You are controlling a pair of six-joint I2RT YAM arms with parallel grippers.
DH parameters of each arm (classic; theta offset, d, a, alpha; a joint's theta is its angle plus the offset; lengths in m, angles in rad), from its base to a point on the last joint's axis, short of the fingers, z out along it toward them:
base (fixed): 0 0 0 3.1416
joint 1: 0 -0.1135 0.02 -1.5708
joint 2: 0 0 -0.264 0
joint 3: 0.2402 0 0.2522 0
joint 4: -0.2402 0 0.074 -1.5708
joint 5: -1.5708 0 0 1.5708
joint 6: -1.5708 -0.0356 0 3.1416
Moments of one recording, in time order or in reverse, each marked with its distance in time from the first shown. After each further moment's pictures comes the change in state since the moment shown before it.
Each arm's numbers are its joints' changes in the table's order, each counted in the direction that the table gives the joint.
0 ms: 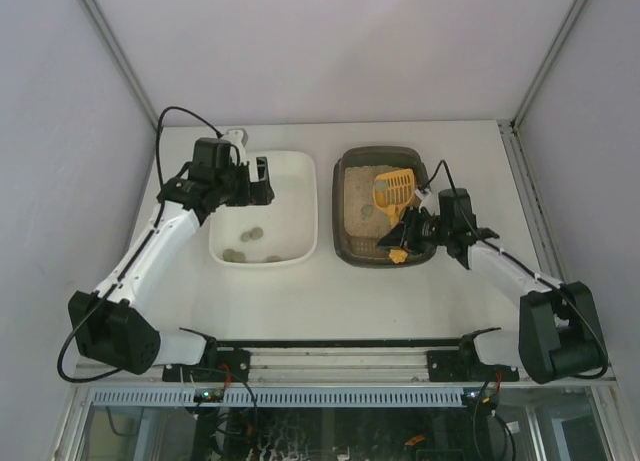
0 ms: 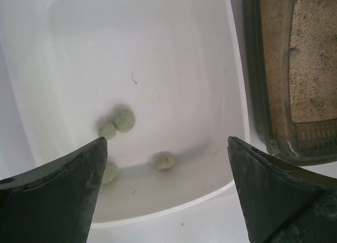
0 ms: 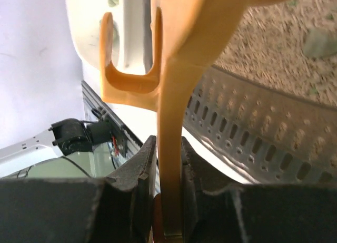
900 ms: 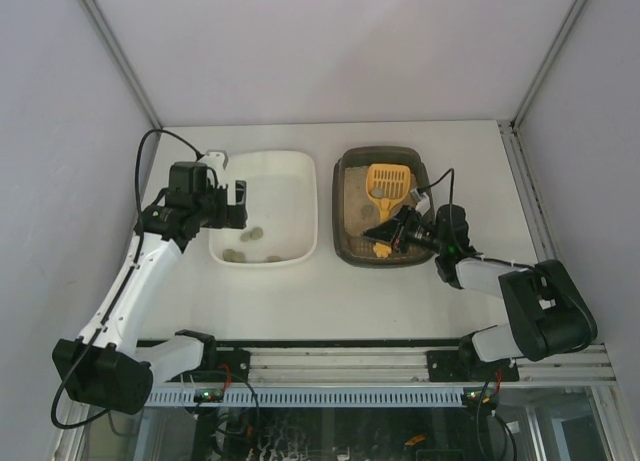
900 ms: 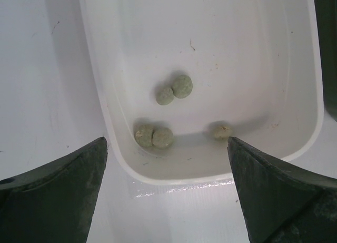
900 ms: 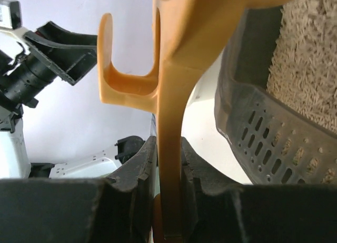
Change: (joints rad) left arm -0.088 0.235 -0.168 -0.069 0.087 -0.204; right arm -0.063 -0.089 -0.322 1.072 0.063 -0.560
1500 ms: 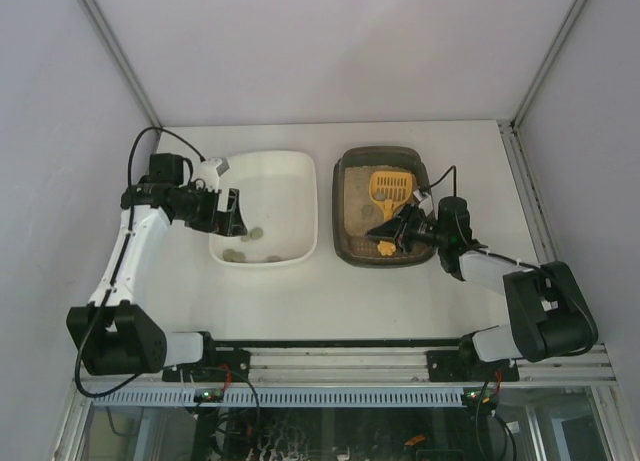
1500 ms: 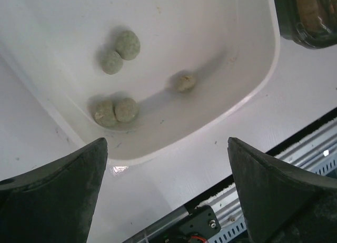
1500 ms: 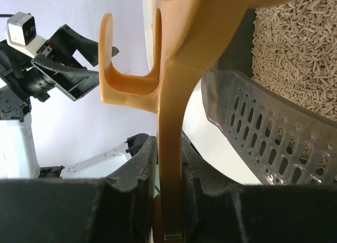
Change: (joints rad) left arm -0.222 -0.167 0.102 -0.250 -0.519 -0.296; right arm 0.049 0.011 0.080 -0.285 0.046 0.004
